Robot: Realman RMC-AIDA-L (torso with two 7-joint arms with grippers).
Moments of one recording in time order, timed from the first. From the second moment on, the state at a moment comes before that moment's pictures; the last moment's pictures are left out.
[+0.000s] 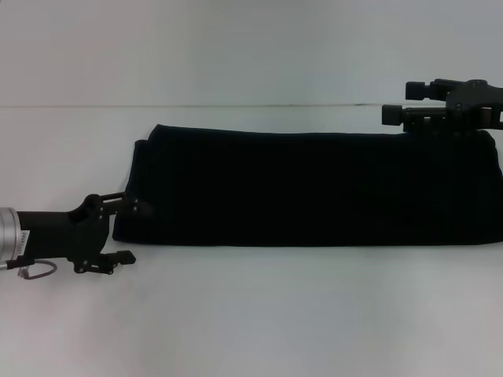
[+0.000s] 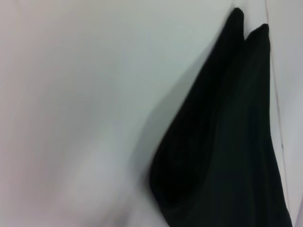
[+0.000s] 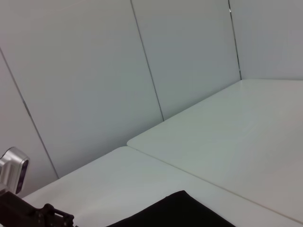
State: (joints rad) left arm -0.65 -1.98 0.38 0.50 2.43 1.37 -2.92; right arm 0.74 1.96 -0.49 -0.70 -2.10 -1.53 1.67
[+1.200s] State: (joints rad) left arm -0.66 -1.98 0.37 0.46 2.42 1.25 -2.86; right arm 0.74 1.96 -0.49 -0.70 -2.09 -1.53 1.67
